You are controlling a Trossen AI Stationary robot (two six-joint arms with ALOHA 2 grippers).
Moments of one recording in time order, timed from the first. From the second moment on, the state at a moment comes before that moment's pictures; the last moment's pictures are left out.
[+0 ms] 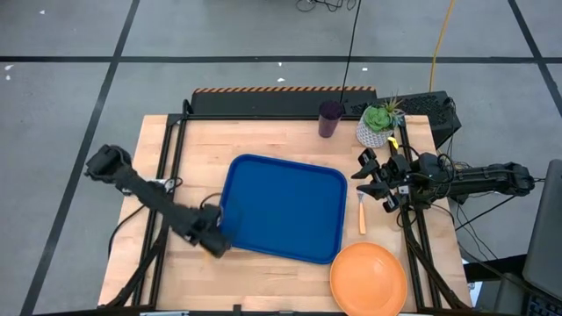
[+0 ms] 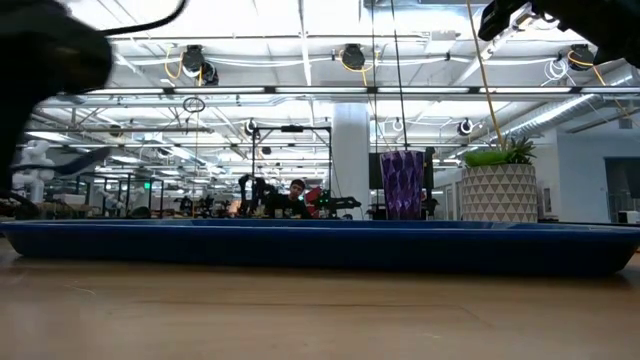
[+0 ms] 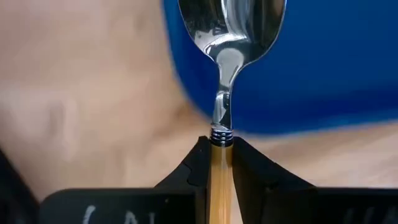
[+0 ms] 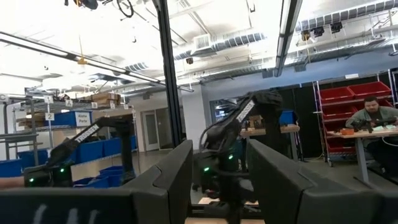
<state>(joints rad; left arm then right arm) -0.57 1.51 0.98 -1.00 -0.06 -1.80 -0.05 0.62 0.23 0.83 -0.31 0.29</state>
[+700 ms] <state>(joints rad) 0.00 1.58 0.99 -0.80 -0.10 -1.17 -0.05 0.62 0.23 0.79 -0.32 0.29</state>
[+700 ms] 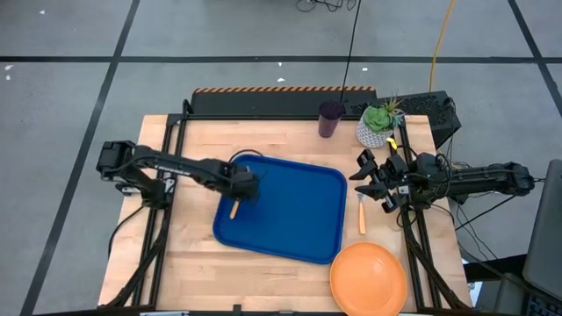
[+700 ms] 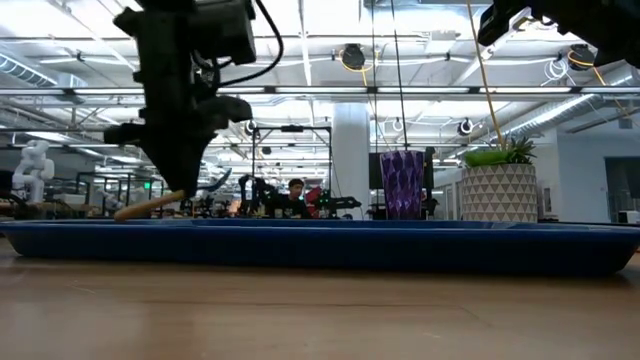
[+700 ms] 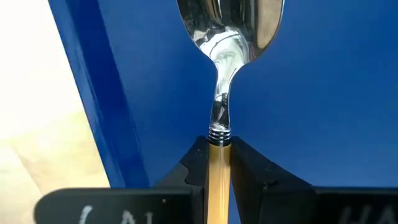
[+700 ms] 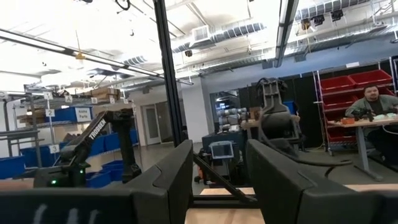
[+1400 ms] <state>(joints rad) 0.07 1.78 1.10 -0.90 -0.05 -1.03 -0.06 0.65 0.23 0.78 -0.29 0.28</state>
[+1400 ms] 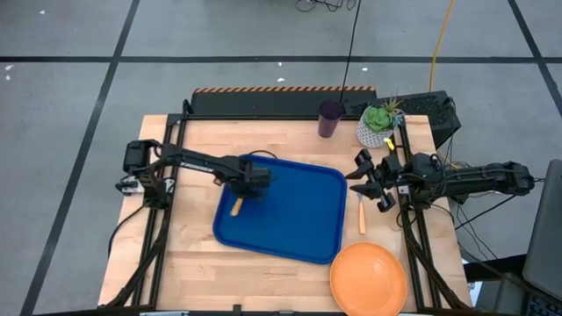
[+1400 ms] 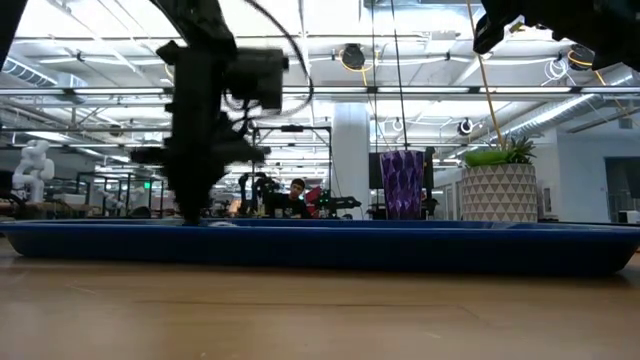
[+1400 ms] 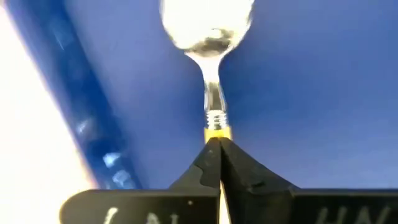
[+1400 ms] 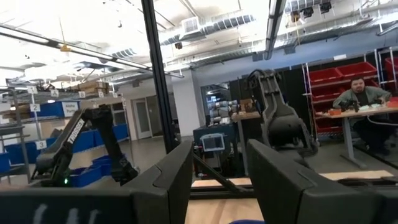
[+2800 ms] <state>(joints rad) 0.07 1.77 1.09 -0.86 -0.15 -1.01 -0.06 0.65 0.23 0.78 -0.29 0.29</state>
